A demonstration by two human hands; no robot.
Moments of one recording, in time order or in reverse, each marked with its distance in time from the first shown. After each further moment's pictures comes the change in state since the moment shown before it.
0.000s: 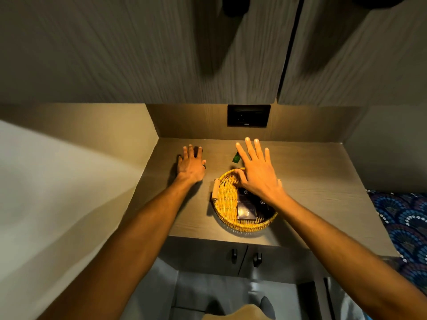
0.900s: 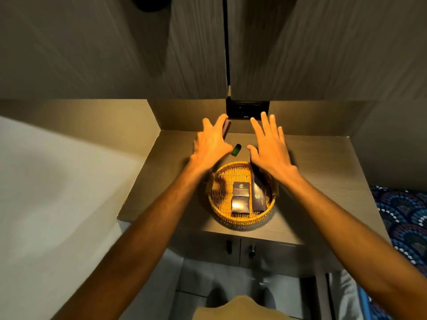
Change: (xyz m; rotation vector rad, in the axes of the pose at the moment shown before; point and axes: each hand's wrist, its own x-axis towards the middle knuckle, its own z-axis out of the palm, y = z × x) left_hand -0.066 0.091 -0.080 -0.399 0.277 0.117; right_hand 0.023 0.049 -0.033 0.151 0.130 0.038
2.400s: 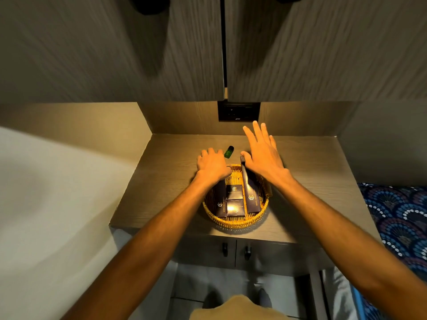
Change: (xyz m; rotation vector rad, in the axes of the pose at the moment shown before) left_hand 0.008 -0.014 0.070 0.373 -0.248 -0.067; right_hand -0.006 0.005 0.011 -0.012 -0.052 0.028
